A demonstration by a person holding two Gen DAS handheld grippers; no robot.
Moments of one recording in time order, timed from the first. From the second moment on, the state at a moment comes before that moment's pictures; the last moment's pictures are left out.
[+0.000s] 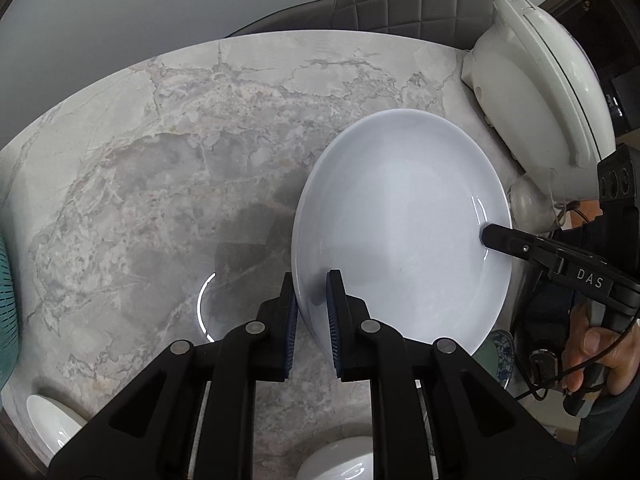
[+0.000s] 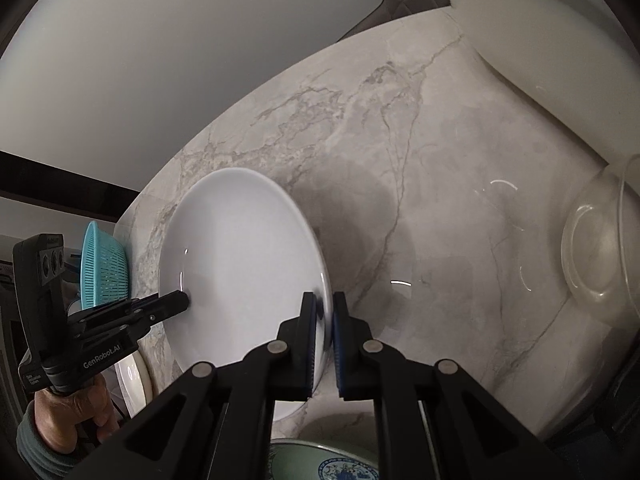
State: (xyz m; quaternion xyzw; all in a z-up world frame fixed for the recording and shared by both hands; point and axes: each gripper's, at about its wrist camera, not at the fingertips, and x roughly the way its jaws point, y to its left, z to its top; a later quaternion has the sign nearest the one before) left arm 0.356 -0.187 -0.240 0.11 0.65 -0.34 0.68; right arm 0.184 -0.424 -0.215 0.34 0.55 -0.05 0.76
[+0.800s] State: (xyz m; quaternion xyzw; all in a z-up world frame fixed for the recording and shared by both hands) left arm 0.165 0.002 -0.130 0.06 0.65 -0.31 0.70; right arm 0.070 -0.275 -0.122 0.27 0.56 0.05 0.78
